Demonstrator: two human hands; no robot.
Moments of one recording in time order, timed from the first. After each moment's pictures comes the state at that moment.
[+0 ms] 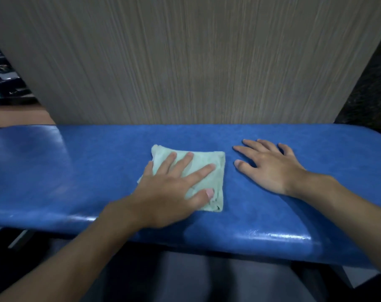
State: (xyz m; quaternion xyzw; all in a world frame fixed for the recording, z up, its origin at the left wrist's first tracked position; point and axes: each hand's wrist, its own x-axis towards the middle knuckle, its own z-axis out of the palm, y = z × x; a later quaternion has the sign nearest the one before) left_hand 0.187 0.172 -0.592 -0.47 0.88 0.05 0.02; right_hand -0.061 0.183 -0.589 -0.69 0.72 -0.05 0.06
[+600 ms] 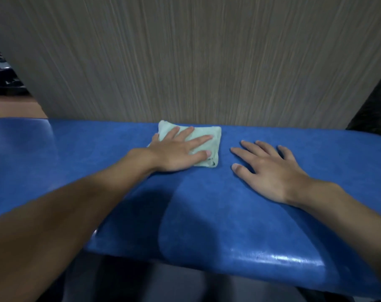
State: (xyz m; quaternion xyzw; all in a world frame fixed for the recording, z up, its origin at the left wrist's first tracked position) left_hand 0.157 0.049 -0.585 -0.50 0.86 0.06 0.04; right_hand -0.058 0.165 -0.592 -0.70 0.71 -0.03 0.05
